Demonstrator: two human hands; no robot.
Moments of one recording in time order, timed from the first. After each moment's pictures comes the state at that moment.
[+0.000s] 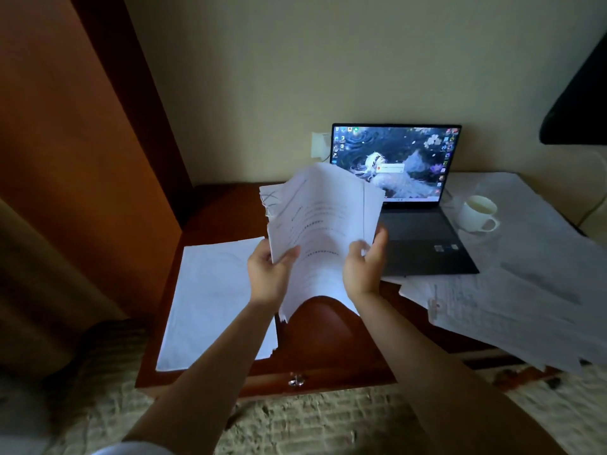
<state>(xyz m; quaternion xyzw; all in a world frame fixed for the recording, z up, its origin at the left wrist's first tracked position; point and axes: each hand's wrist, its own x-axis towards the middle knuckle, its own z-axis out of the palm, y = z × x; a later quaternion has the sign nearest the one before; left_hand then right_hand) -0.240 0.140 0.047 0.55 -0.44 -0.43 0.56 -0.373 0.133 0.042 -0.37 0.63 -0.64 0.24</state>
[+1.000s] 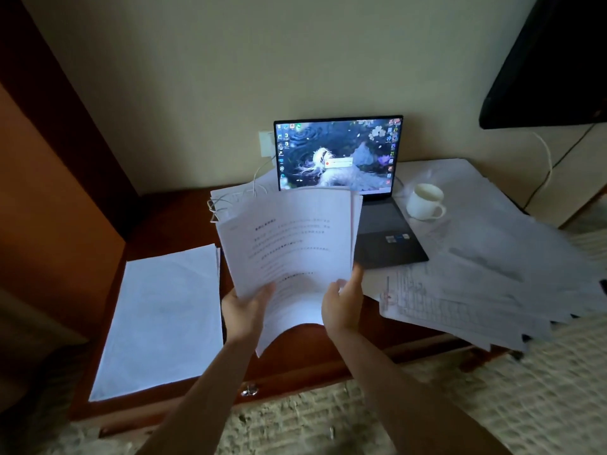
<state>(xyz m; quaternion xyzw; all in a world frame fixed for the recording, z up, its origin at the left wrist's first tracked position) -0.307 0.175 0.016 0.60 -0.39 -0.47 0.52 -0.442 0.177 -0.014 -0.34 0.72 -0.54 0.27</state>
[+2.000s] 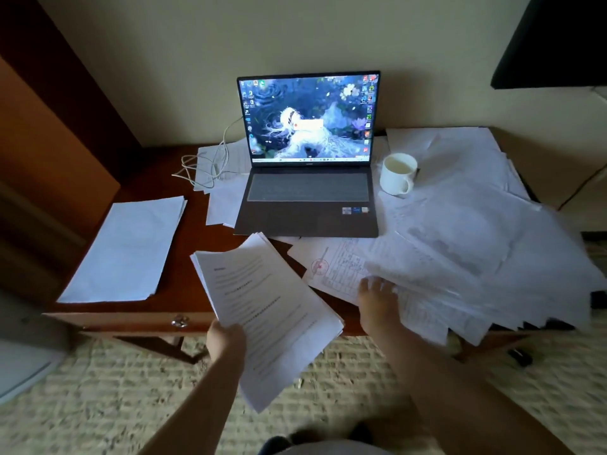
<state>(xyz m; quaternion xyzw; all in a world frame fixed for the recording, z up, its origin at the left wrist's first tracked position) -0.472 0.286 -0.065 0.84 -0.17 -0.35 0.37 -0.715 0.229 -0.088 -0.68 0.71 0.18 0.07</state>
